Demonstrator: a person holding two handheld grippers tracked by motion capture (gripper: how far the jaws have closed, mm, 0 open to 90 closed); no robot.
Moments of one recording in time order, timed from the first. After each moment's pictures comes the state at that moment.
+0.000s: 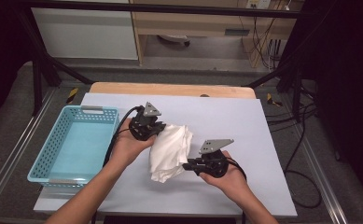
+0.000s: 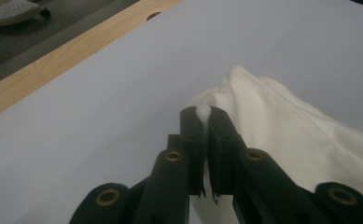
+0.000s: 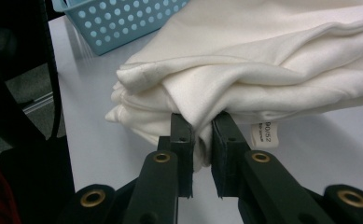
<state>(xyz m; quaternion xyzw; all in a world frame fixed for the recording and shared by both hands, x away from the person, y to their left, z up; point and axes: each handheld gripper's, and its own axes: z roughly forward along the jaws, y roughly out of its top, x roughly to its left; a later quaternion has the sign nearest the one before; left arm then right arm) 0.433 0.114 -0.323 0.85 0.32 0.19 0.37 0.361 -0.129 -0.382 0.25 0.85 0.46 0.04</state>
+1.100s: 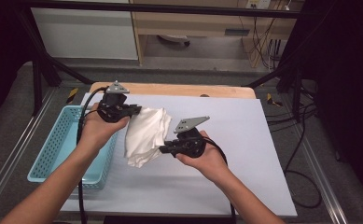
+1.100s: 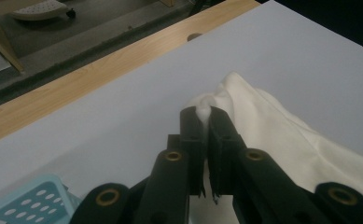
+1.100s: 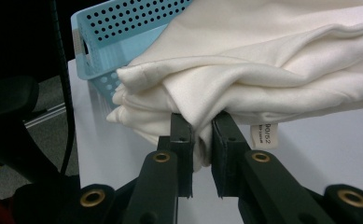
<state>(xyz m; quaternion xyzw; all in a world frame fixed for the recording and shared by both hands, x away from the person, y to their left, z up) 0.446 0.192 -0.270 0.81 0.38 0.19 0.40 0.391 -0.062 -0.332 0.22 0.85 0.48 0.03</state>
